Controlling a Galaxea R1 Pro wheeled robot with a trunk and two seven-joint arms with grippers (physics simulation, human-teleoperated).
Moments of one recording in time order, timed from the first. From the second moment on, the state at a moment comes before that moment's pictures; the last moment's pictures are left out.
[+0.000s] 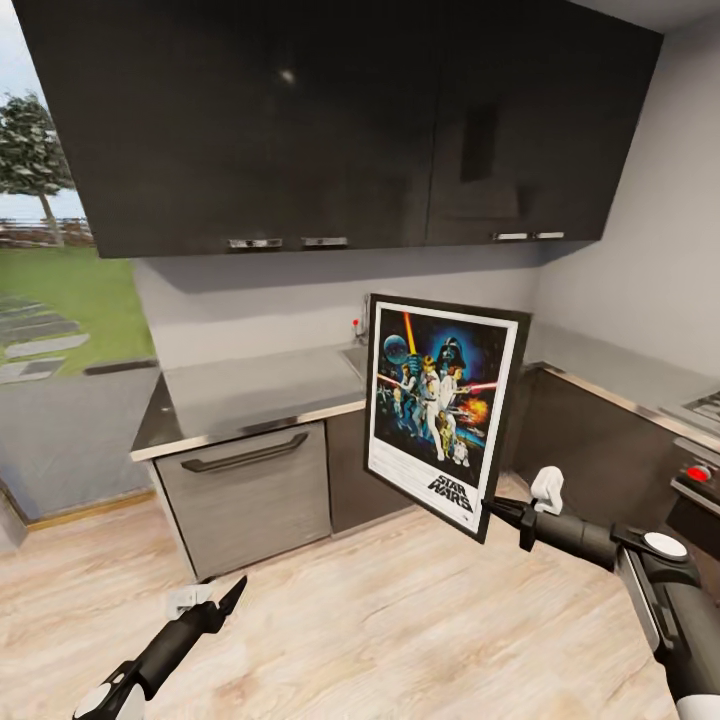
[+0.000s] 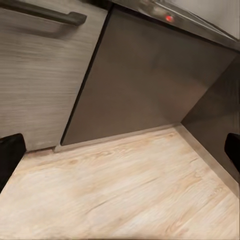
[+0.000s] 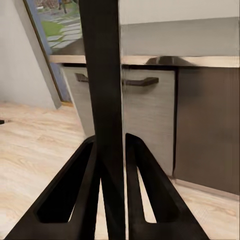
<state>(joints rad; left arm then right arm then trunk) -0.36 0.09 0.39 -0.55 0.17 -0.28 -0.76 -0.44 -0.23 -0.28 -1.23 0.02 0.26 1.19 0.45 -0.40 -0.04</state>
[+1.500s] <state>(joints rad) -0.36 0.09 0.39 -0.55 0.17 -0.29 -0.76 -0.43 -0.23 -0.28 -1.23 0.02 0.26 1.19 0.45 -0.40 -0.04</state>
